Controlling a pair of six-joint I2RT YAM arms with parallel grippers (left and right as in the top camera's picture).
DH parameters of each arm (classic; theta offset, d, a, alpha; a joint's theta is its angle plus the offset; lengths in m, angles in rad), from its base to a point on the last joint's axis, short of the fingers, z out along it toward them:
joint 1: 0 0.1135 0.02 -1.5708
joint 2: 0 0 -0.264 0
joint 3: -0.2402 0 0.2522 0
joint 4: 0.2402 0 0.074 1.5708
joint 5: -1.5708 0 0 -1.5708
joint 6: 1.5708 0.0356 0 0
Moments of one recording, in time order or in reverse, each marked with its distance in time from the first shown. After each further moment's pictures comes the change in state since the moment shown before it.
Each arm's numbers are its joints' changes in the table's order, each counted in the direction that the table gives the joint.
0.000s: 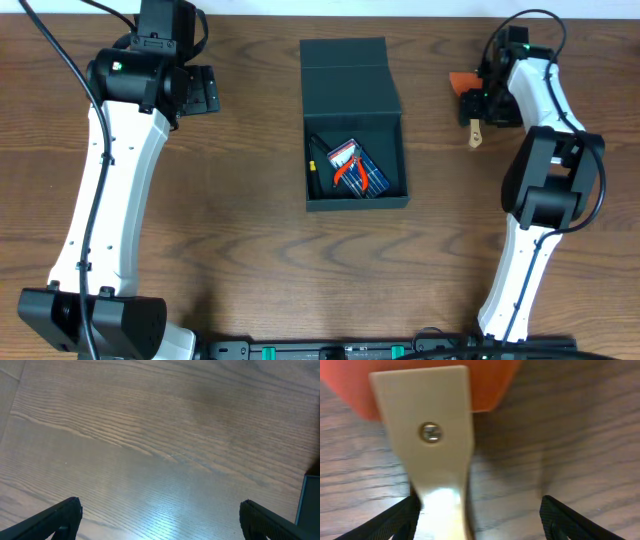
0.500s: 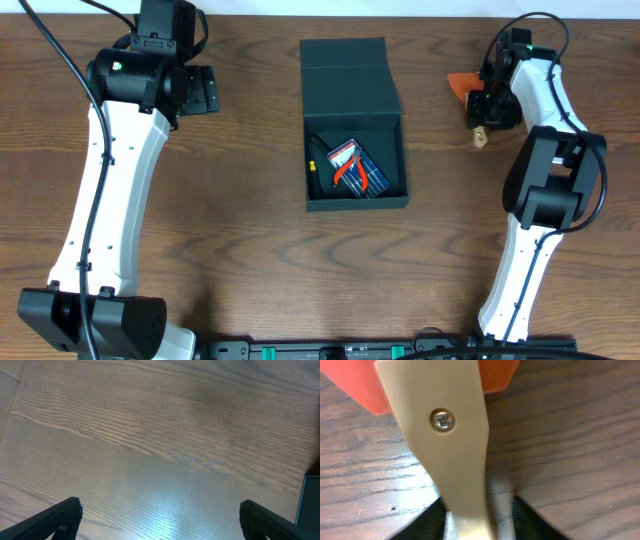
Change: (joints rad) left arm 0.000 0.000 0.000 0.000 0.000 0.000; right arm -0.004 0.003 0.000 0.021 0.036 -0.003
